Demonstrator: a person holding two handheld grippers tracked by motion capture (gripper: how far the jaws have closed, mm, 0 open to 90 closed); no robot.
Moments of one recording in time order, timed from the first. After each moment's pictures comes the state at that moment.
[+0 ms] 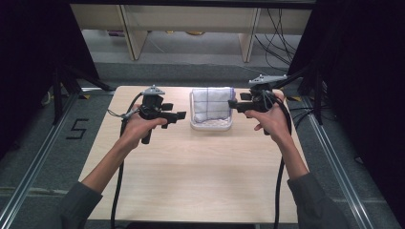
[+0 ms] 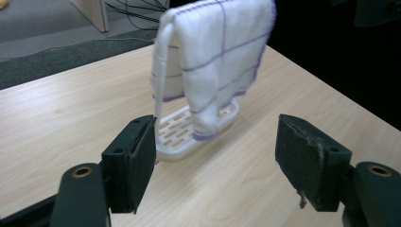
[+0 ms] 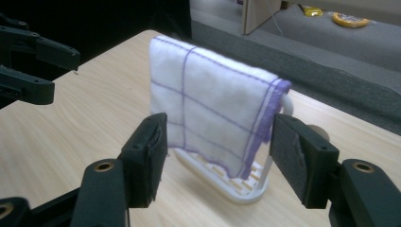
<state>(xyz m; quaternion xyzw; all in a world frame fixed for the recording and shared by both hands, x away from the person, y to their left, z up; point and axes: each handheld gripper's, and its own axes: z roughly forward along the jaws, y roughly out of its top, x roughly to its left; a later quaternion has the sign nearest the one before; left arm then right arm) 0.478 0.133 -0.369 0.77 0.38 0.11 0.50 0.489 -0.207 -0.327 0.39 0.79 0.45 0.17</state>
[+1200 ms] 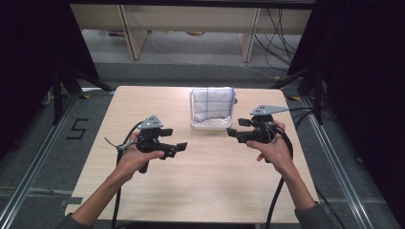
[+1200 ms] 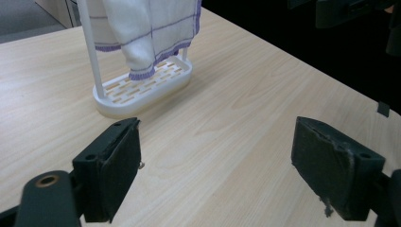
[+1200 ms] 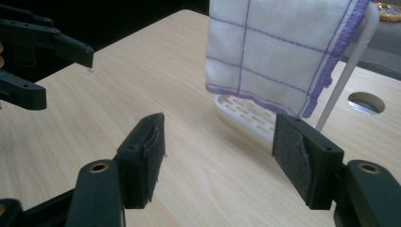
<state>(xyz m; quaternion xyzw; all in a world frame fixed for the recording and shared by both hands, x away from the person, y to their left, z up) 0.407 0.134 -0.409 0.78 0.34 0.09 0.51 0.427 -0.212 -0.372 0.36 0.80 0.47 0.13</state>
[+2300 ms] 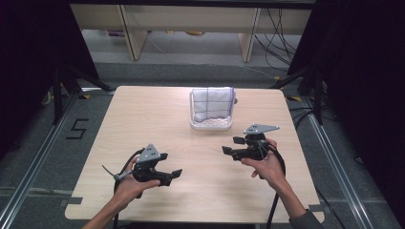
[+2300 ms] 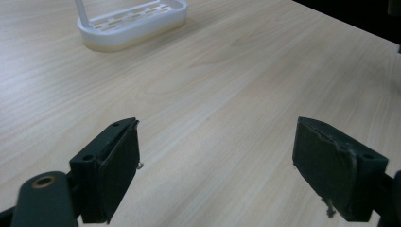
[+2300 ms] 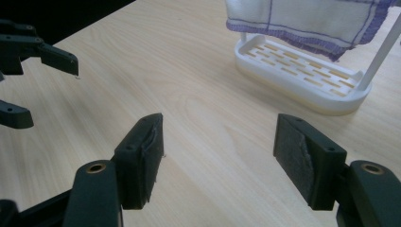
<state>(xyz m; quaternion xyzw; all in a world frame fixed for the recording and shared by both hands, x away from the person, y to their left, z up) 0.355 0.148 -0.472 0.80 0.34 0.11 0.49 0.412 -0.206 -0.430 0.37 0.80 0.46 0.10</state>
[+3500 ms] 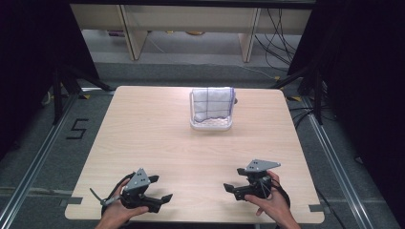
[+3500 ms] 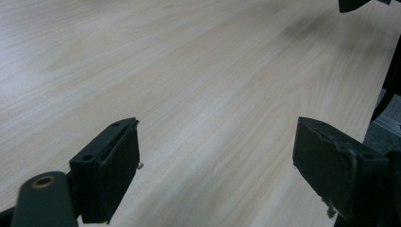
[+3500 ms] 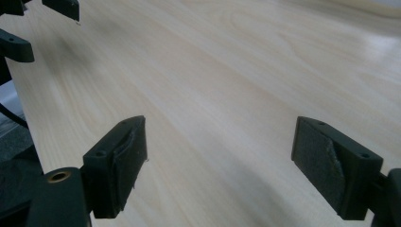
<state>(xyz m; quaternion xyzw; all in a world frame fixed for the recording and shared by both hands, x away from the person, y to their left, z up) 0.298 0.168 -0.500 0.81 0.33 0.10 0.47 0.328 -0.212 -0.479 0.36 0.83 0.42 0.07</state>
